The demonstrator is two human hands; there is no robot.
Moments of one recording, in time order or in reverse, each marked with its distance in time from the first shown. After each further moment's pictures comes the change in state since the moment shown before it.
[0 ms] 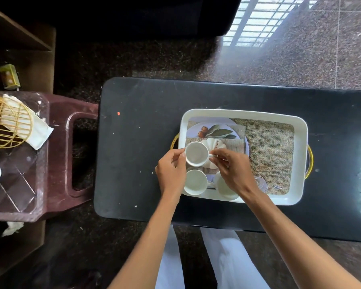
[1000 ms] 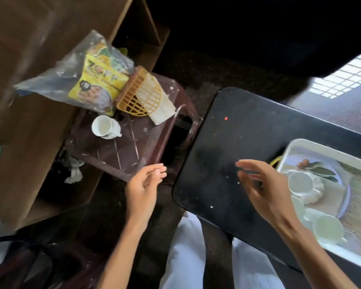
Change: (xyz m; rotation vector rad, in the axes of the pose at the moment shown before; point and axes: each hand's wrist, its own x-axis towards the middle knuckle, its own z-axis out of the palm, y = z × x) left_hand -0.004 -0.072 -0.303 -0.232 0.276 0.101; right_hand -0.026 -0.188 0.112 -0.052 -0.147 -0.201
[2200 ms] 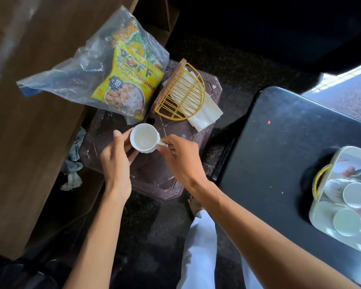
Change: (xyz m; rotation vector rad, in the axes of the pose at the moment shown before) left_hand 0.174 0.000 -0.115 -0.339 0.152 -0.200; right_hand 0.100 -0.142 0.269 0.139 -0.219 0.000
